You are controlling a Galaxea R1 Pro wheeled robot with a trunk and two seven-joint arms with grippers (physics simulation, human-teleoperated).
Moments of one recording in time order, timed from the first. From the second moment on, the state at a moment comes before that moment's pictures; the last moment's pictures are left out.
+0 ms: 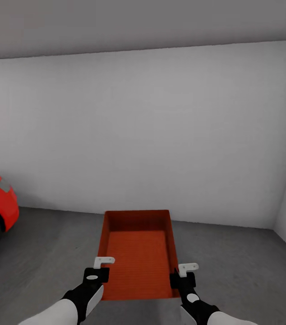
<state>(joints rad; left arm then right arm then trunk) -0.64 -0.11 -0.13 -0.21 0.06 0.02 0.29 -0.61 0.13 0.52 -0.06 -0.37 -0.37 -0.22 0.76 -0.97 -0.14</state>
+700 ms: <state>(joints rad) -0.63 -0.11 -0.13 -0.21 0.06 0.02 0.29 -0.61 0.13 0.52 -0.06 -0.37 -0.37 -0.22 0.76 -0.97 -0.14</state>
